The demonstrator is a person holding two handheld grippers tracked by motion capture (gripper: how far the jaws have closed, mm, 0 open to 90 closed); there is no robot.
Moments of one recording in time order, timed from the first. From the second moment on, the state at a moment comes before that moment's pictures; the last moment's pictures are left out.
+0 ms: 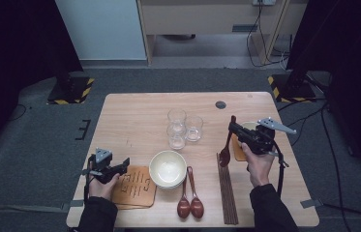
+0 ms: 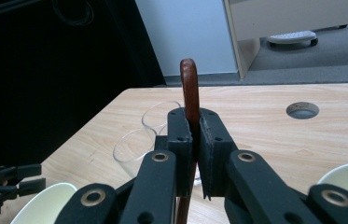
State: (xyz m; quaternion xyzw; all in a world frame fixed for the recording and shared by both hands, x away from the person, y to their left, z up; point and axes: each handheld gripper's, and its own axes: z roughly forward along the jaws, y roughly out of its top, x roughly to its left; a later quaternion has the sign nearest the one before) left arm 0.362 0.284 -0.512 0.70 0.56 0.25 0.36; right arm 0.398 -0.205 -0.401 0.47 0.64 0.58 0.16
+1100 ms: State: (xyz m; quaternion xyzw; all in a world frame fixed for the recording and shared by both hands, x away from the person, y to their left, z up) left arm 0.387 0.285 -0.536 0.71 0.58 0.25 0.30; right arm 0.419 -0.215 -0.387 0.49 0.60 0.60 0.21
